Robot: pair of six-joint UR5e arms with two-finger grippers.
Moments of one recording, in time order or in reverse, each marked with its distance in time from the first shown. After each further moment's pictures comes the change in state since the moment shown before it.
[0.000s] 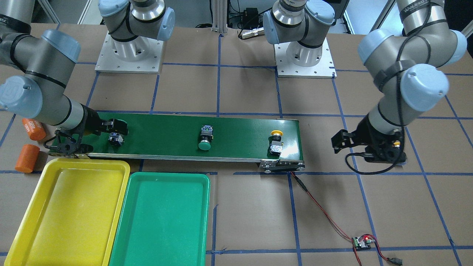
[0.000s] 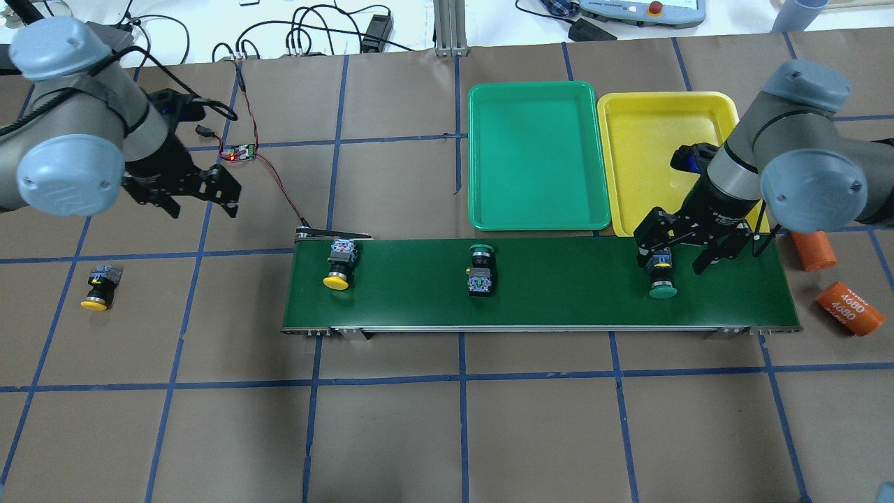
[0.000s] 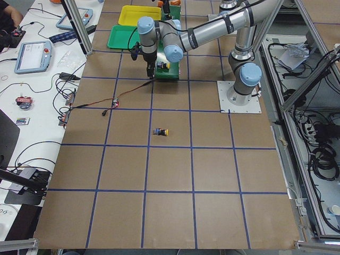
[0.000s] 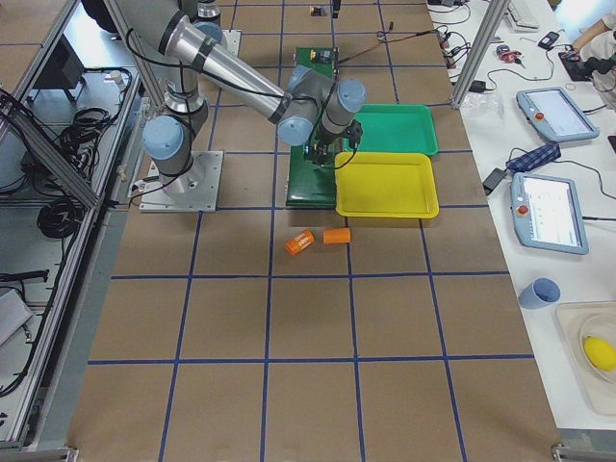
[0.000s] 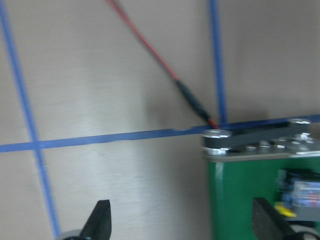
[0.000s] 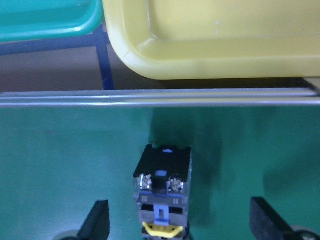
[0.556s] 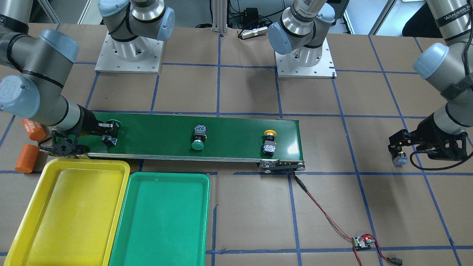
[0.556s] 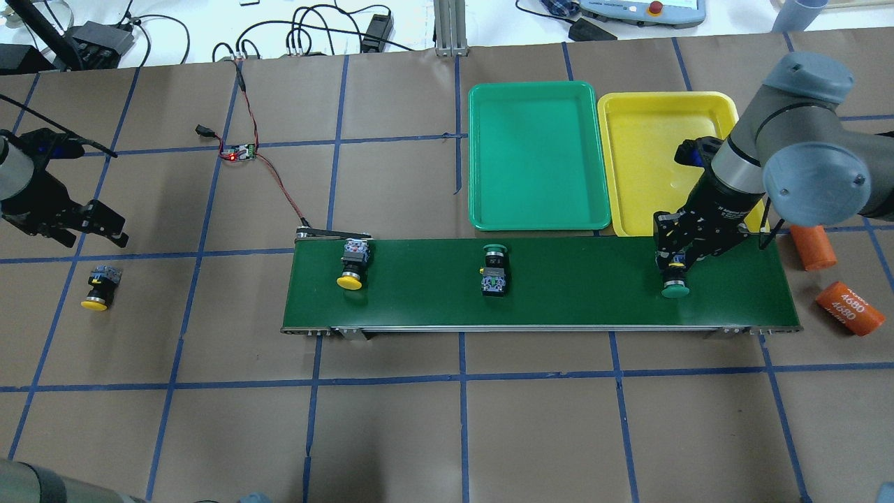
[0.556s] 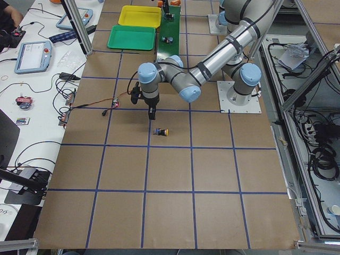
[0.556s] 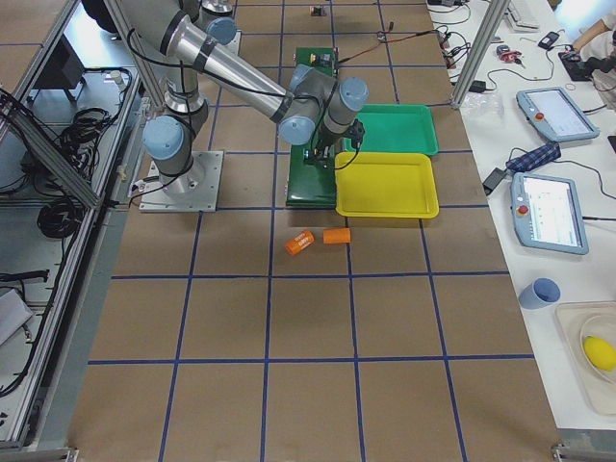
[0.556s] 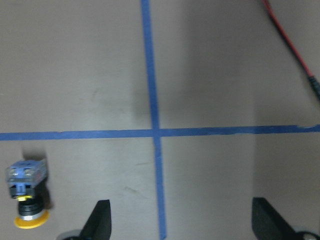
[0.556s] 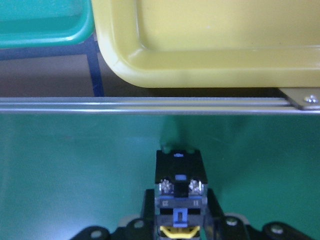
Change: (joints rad) left arm 0.318 -0.091 -0.009 0.100 0.000 0.357; right arm 0.002 -0.002 -0.026 -0.002 -0.035 -0.006
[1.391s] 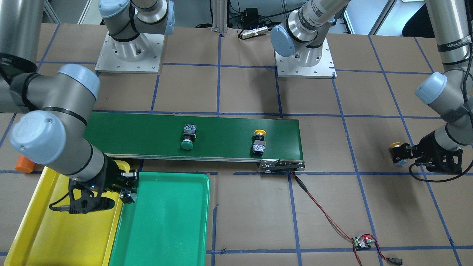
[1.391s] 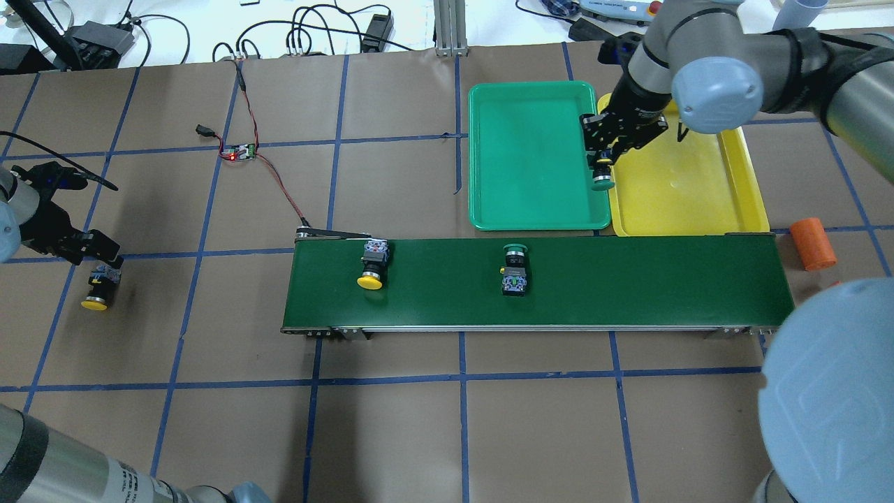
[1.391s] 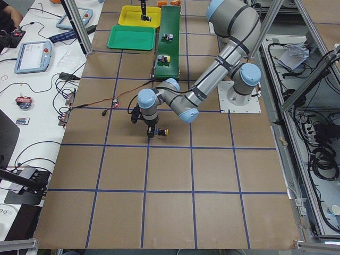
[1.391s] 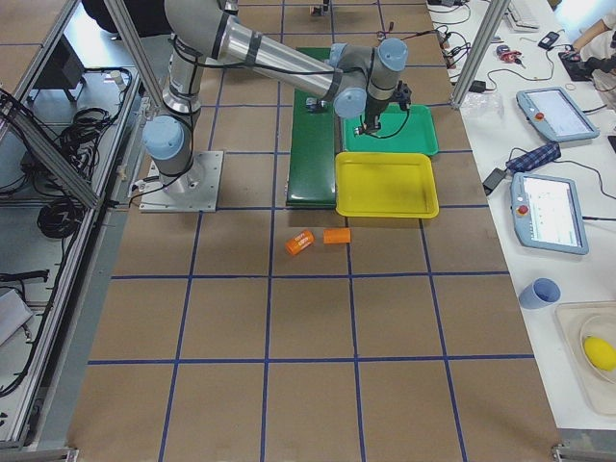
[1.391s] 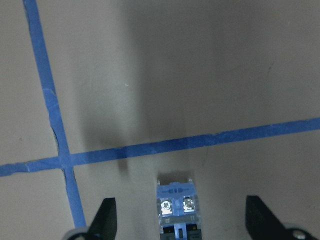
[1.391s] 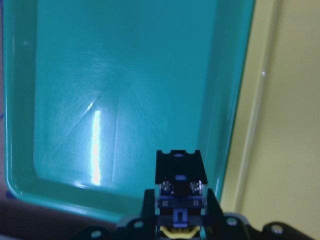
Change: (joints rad) left arm 0.050 -0.154 0.006 0.132 0.003 0.129; right arm 0.218 0.276 -0.389 -0.188 0.063 0.060
